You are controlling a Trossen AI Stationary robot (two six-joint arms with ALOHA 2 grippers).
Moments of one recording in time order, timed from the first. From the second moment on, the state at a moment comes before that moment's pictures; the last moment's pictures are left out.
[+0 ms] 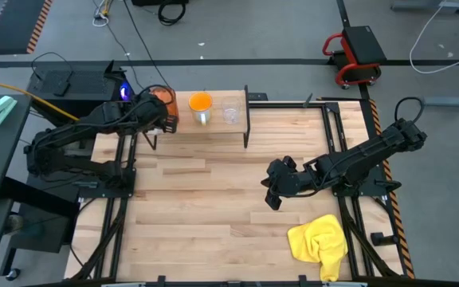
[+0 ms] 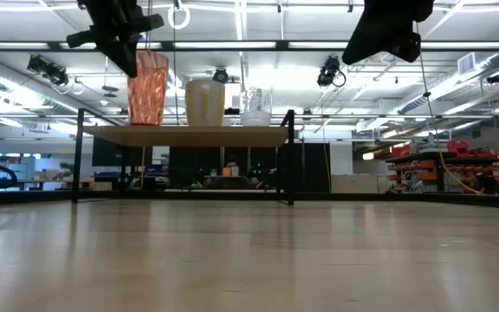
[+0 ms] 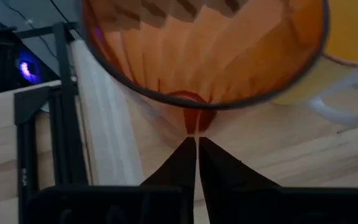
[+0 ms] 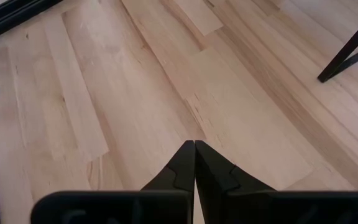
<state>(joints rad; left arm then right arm) 0.36 1.13 1.23 -1.12 -0.54 -0.80 0.37 1.33 1.04 -0.61 0.43 0.79</state>
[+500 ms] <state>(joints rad) 0.13 1.12 1.24 -1.12 -0.44 -0.94 0.37 1.30 1.04 -0.63 0.34 0.78</state>
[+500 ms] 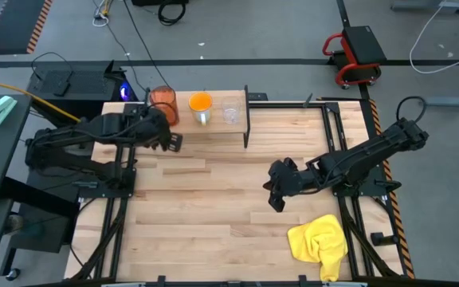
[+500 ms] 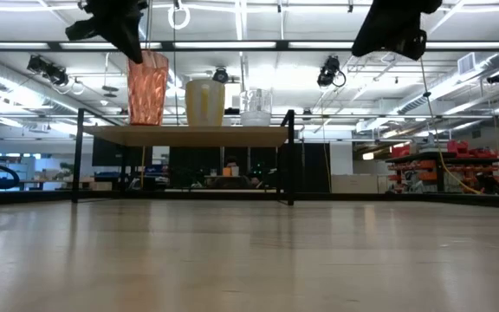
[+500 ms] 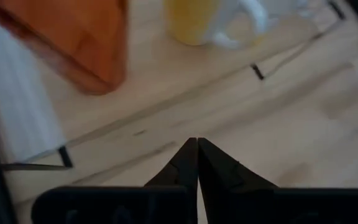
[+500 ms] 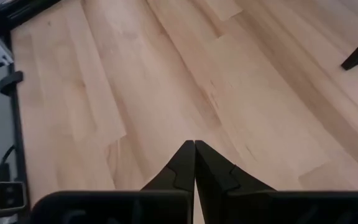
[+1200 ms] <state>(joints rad) -0.08 1.02 1.29 -0.75 -0.37 -0.92 0.38 0.79 1.04 -0.66 0.41 0.79</state>
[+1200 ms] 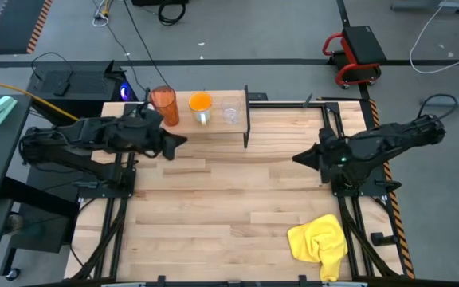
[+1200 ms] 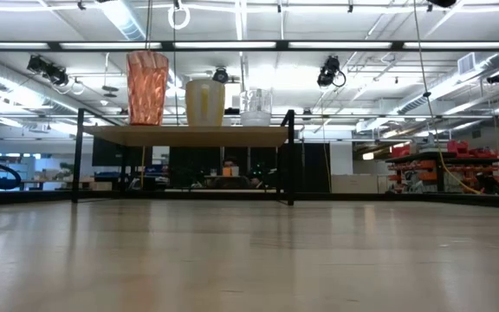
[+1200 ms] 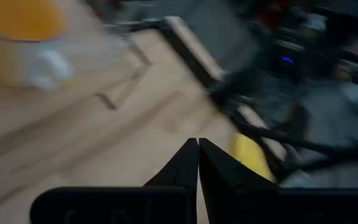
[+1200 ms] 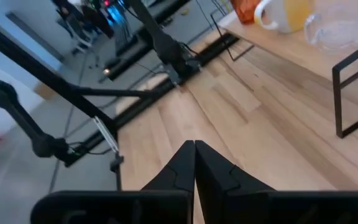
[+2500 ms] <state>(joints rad) -0.14 0.34 0.86 -0.19 0.03 -0.43 0.38 0.30 0.71 0.04 0.15 0.48</state>
